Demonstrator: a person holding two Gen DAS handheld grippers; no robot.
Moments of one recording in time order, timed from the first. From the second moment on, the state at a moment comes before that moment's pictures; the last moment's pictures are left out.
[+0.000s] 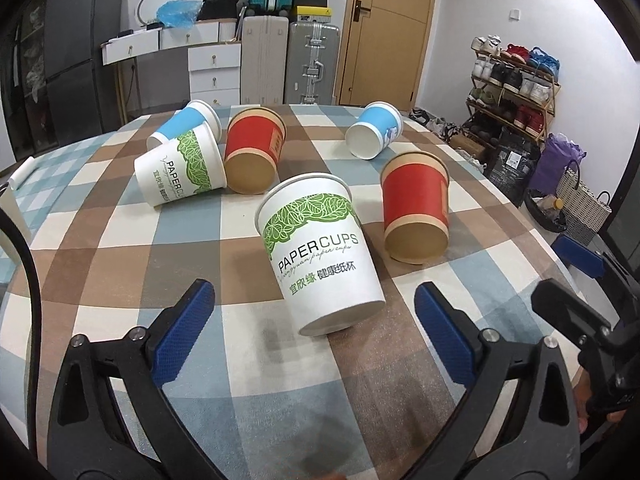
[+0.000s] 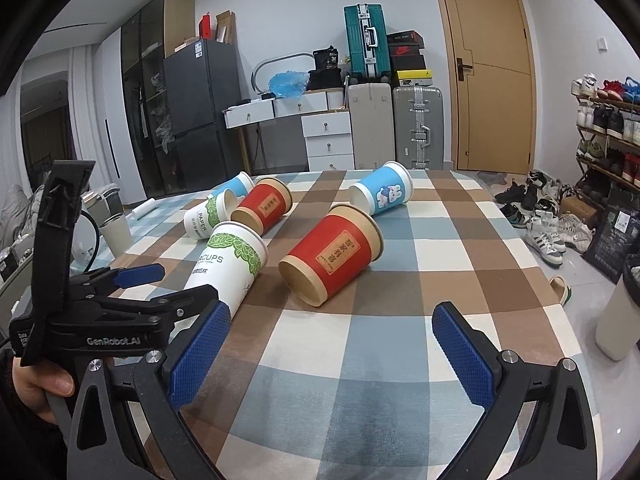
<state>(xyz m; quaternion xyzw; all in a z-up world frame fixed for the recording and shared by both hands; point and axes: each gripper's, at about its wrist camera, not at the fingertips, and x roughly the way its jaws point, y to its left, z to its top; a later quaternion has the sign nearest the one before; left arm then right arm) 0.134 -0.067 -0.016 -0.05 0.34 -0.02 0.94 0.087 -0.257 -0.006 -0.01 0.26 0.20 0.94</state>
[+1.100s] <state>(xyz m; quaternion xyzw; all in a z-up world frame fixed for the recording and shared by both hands) 0.081 -0.045 -0.002 -0.09 0.33 -0.01 0.94 0.073 -0.233 -0.005 -0.01 0.26 0.24 0.94</state>
